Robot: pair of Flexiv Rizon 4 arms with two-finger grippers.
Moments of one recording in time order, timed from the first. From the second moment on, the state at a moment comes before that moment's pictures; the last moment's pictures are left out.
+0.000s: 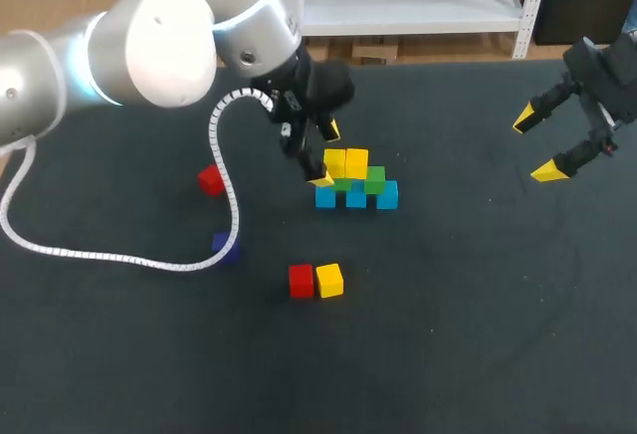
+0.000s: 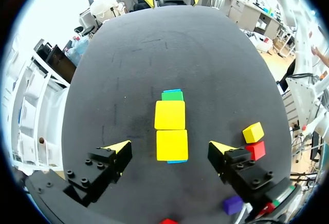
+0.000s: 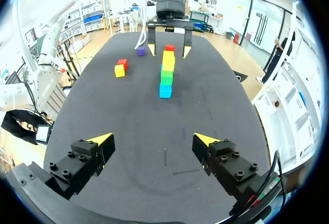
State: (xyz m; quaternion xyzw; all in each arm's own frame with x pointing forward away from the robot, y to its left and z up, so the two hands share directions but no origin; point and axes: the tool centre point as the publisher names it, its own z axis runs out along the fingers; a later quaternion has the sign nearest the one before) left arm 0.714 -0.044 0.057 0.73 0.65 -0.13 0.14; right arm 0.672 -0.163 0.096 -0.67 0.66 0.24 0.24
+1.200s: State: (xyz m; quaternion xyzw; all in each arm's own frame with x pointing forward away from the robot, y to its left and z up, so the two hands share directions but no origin) left arm 0.668 0.145 0.090 0.66 0.69 -0.19 0.22; right arm 0.672 -0.163 0.096 -0.67 0.66 0.24 0.24
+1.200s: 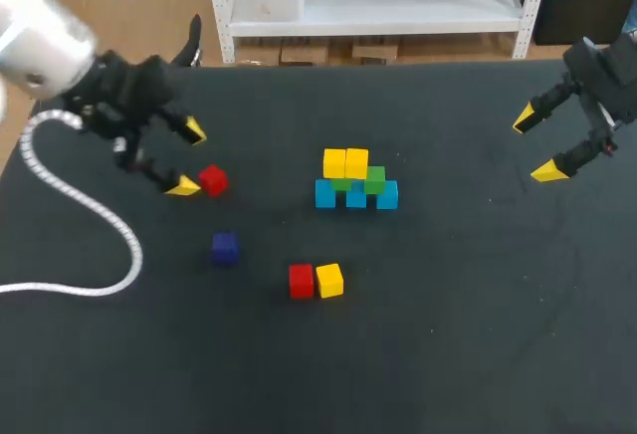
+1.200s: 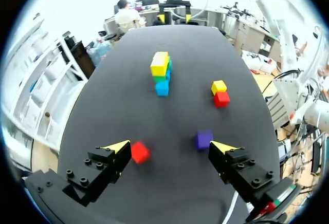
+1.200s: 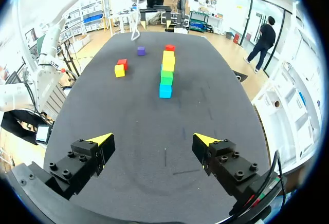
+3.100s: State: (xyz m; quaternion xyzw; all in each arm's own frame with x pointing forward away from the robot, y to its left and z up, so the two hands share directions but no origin) left arm 0.648 0.186 0.109 0.65 0.69 -0.17 0.27; right arm 0.538 0.013 0.118 -0.70 0.59 0.26 0.29
